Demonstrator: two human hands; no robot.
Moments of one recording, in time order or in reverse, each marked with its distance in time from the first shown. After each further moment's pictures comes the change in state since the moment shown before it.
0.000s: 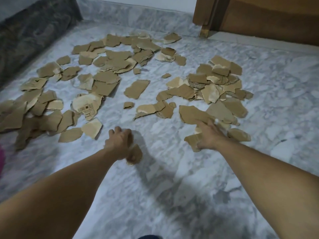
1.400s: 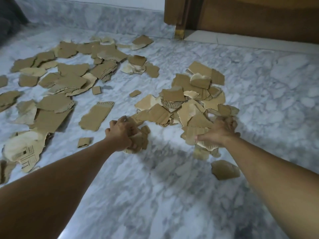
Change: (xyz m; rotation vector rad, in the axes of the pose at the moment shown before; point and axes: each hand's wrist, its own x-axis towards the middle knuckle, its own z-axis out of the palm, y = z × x) left_hand 0.153 0.144 -0.059 -0.098 -0.038 0.080; right_hand 0.114 0.087 -0.089 0.261 0.126 0.417
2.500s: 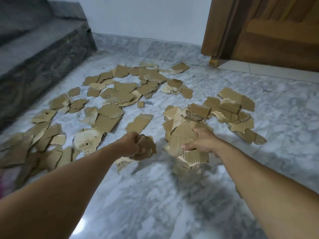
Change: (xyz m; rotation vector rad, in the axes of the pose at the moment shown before) left_hand -0.080 -0.060 -0.068 -0.373 -0.064 -0.132; right_hand -0.093 -0.106 -0.011 0.320 -0.368 -0.491
